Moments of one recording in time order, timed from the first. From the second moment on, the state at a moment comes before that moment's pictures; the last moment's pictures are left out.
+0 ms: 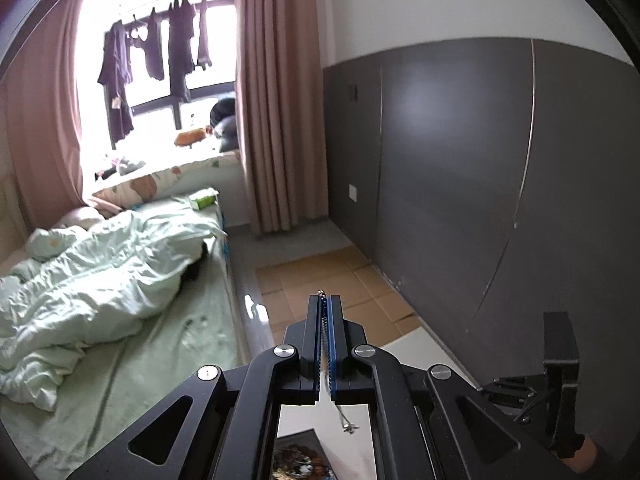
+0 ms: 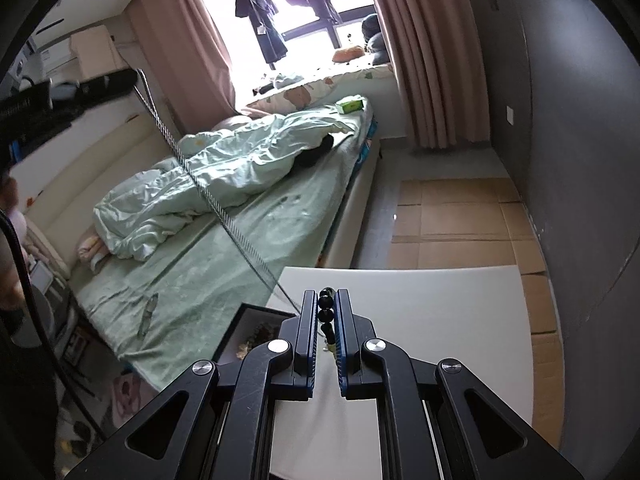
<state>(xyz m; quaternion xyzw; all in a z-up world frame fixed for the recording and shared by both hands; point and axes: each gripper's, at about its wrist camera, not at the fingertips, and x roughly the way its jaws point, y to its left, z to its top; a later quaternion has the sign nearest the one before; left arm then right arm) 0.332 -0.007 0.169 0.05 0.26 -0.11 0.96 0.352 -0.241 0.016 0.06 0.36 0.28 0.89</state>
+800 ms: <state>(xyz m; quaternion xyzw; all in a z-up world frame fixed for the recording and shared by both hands) 0.324 0.048 0.134 0.03 0.28 -0.09 0.96 0.339 -0.186 0.025 0.04 0.36 0.31 0.88</state>
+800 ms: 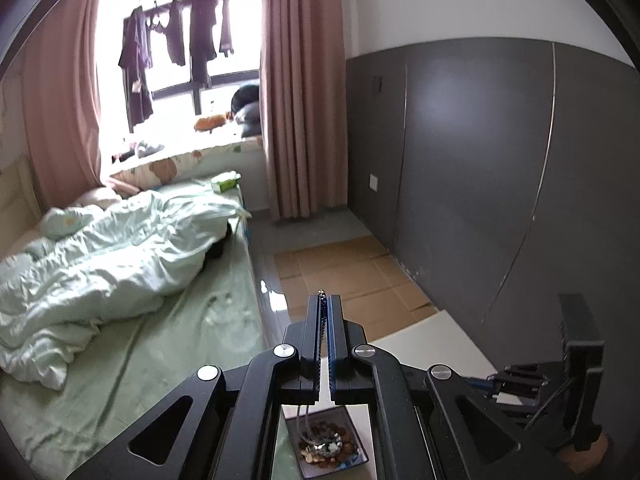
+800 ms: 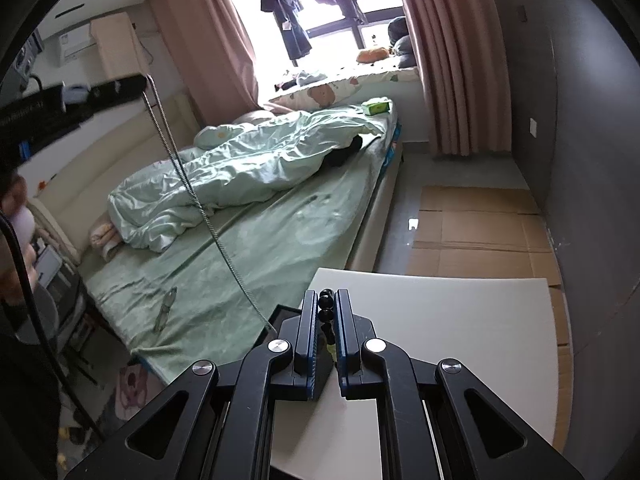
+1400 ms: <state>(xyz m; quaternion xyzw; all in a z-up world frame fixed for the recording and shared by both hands) 0.333 0.087 -0.027 -0.10 0.39 -0.09 0.91 0.366 -0.133 -0.010 0.04 0.39 0.33 0.86</state>
